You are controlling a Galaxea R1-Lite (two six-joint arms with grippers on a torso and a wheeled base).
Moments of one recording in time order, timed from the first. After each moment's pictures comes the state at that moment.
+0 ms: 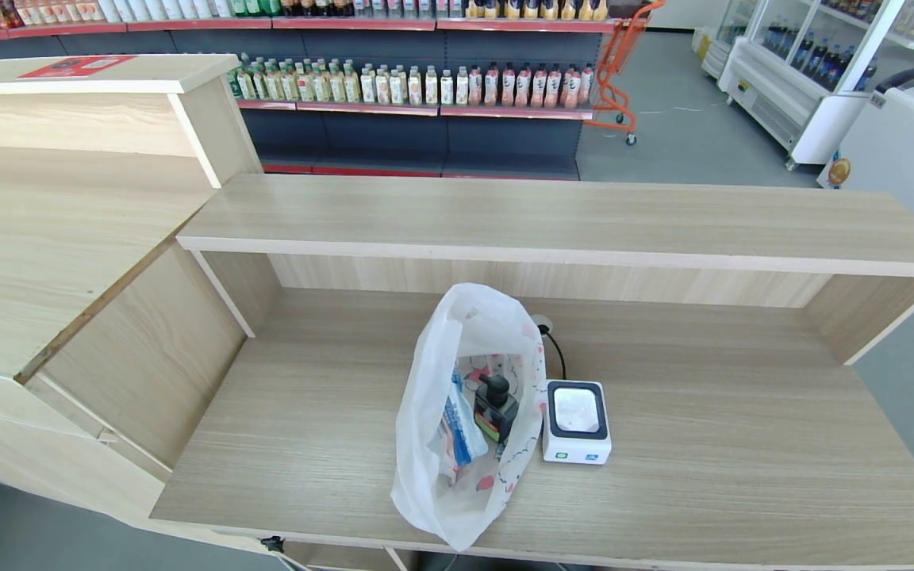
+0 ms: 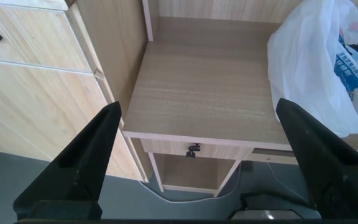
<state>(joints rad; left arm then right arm) 0.00 0.00 0.00 0.00 0.01 0.00 0.00 0.00 -0.01 0.01 -0.06 0.07</state>
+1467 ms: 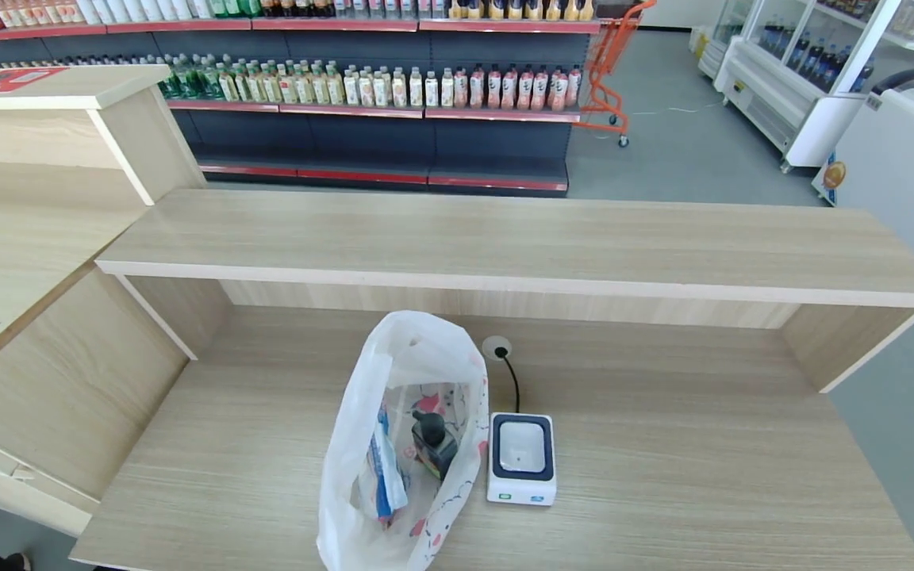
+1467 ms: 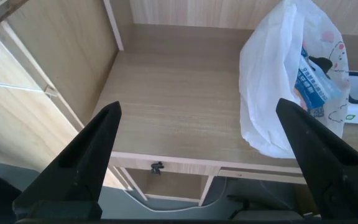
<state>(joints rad) 0.00 0.00 0.00 0.00 0.01 0.01 0.00 0.00 -0.01 0.06 -0.05 0.02</state>
